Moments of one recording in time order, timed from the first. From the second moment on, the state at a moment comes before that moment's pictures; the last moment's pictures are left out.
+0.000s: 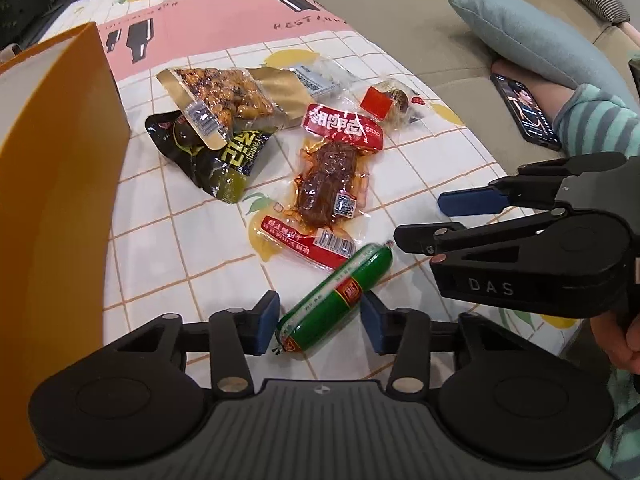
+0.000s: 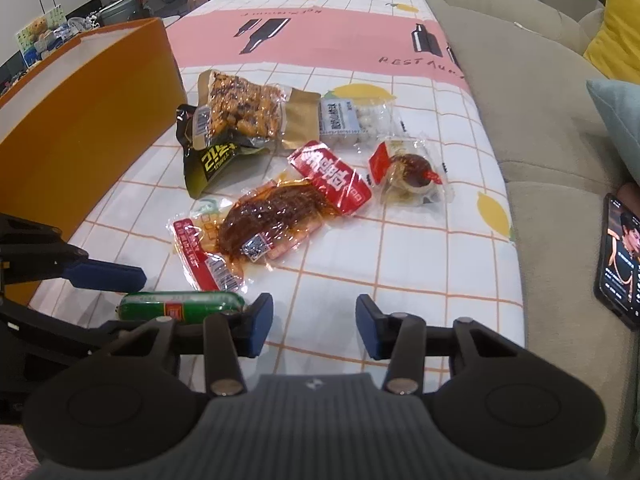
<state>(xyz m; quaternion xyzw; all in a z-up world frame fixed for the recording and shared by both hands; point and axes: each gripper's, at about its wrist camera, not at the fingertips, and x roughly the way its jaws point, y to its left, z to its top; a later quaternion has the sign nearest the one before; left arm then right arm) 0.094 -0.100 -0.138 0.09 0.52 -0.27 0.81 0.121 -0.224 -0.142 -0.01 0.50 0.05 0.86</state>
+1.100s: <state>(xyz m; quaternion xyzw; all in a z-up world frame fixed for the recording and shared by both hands) 0.095 -0.084 -0.107 0.05 0.46 -0.23 0.85 0.135 -0.223 -0.136 0.06 0.48 0.06 0.87</state>
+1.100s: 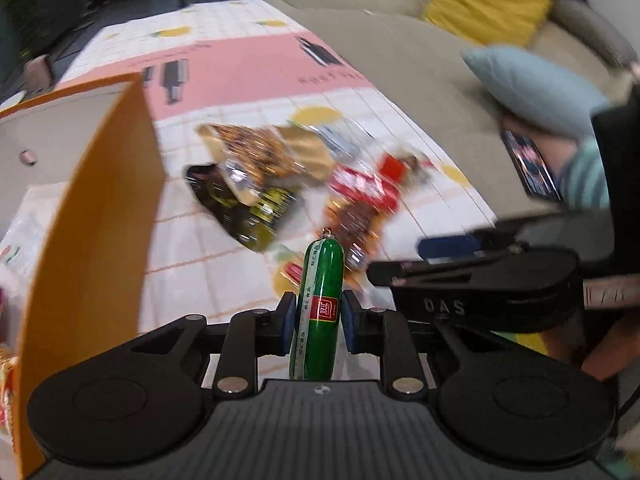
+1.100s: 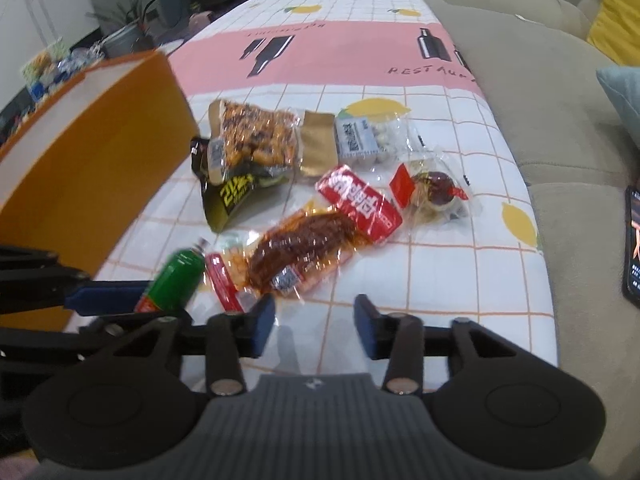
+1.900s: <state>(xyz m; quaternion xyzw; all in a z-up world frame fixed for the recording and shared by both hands) 0.116 -0.058 -0.113 0.03 0.48 -0.15 0.86 0.185 -0.180 -0.162 0.03 0.46 -0.01 0.89</state>
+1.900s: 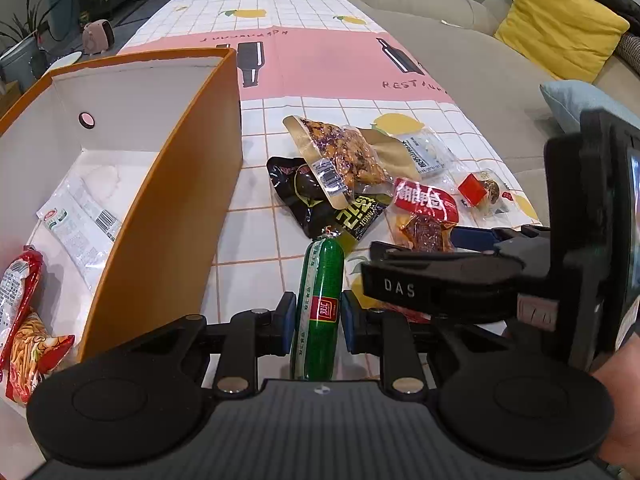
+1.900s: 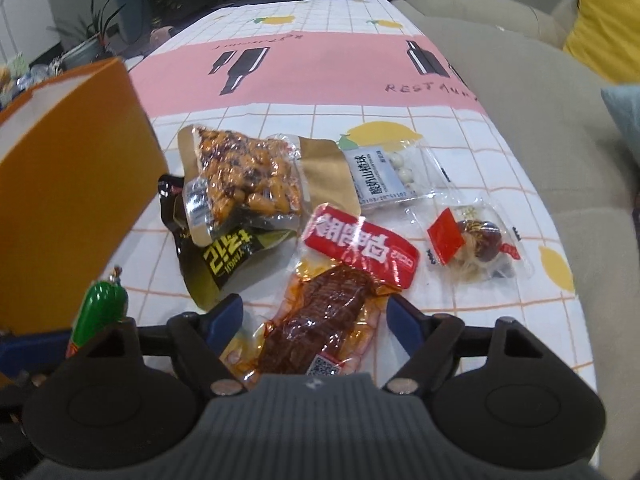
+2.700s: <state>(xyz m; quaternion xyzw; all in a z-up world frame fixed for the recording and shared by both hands) 0.099 -0.056 -0.094 0.02 0.46 -0.16 0.87 0.153 -0.196 -0.132 0.07 0.45 0.02 0.89</state>
